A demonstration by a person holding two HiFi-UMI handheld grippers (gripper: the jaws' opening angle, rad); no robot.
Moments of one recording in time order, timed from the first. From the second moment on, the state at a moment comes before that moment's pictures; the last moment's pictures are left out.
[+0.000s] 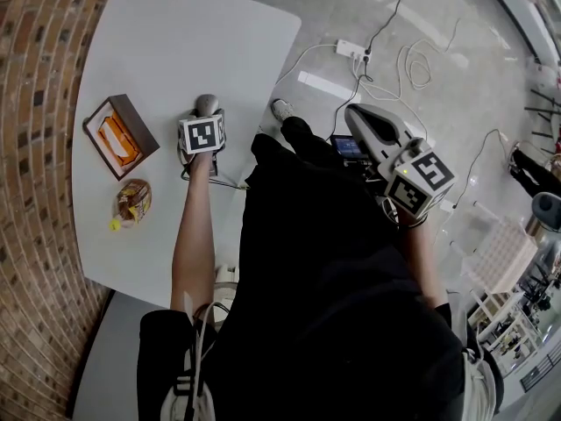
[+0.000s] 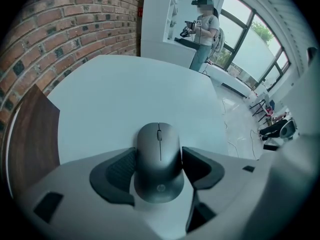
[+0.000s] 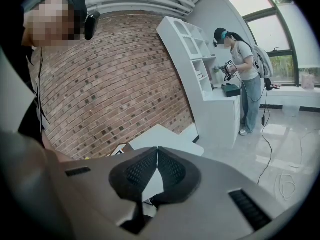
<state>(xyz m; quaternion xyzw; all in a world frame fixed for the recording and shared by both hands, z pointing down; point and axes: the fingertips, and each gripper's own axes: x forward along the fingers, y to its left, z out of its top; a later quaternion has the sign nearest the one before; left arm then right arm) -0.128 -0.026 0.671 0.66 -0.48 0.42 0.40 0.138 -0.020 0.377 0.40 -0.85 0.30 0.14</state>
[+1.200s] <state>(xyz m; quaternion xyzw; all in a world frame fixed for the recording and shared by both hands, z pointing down) -0.143 -0.035 0.582 0.63 -0.61 0.30 0.38 0.143 -0.068 0.373 0.32 -0.89 0.29 0.12</state>
